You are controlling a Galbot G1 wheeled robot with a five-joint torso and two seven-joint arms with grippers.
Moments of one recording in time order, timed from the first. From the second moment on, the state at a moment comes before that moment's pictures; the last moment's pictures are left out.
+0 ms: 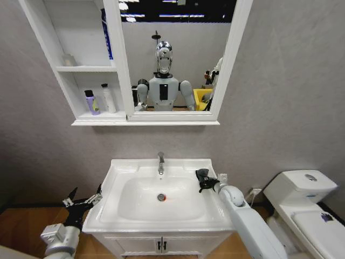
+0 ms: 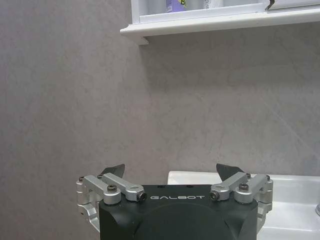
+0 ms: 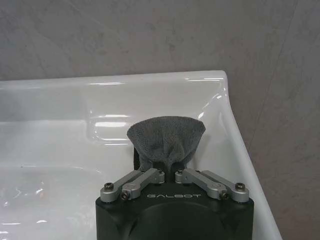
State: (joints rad) left arm 1.63 -1.43 -0.87 -2.28 -0.28 0.21 0.01; right arm -0.93 1.12 0.37 1.63 0.61 -0.61 0.17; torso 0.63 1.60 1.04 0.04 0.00
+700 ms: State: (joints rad) left arm 1.63 -1.43 -0.87 -2.28 -0.28 0.21 0.01; right arm -1.07 1.26 0.22 1.82 0.51 -0.73 0.43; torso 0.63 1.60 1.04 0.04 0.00
